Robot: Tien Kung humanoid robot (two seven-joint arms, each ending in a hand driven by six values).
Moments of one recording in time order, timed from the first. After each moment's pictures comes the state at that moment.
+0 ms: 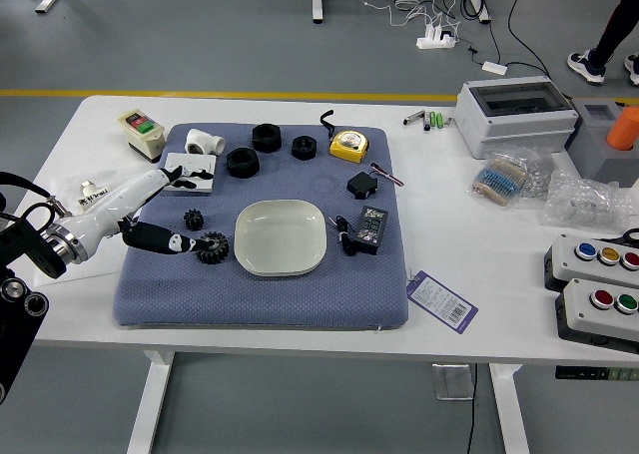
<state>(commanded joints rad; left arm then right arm) -0.37 0.28 -1.39 -1.25 2.17 -0.31 -0.28 -0.03 -0.21 0.47 0.25 0.40 -0.31 0.03</state>
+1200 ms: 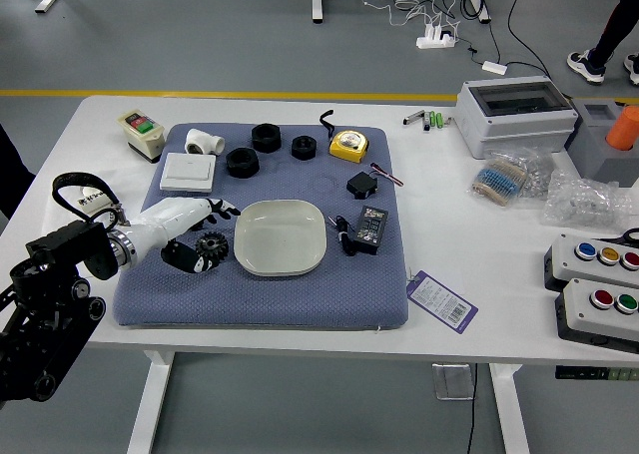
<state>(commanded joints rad) -0.44 0.23 -1.23 -1.15 2.27 -0.30 -0.16 -0.03 -0.21 0.47 0.25 0.41 -0.31 0.03</state>
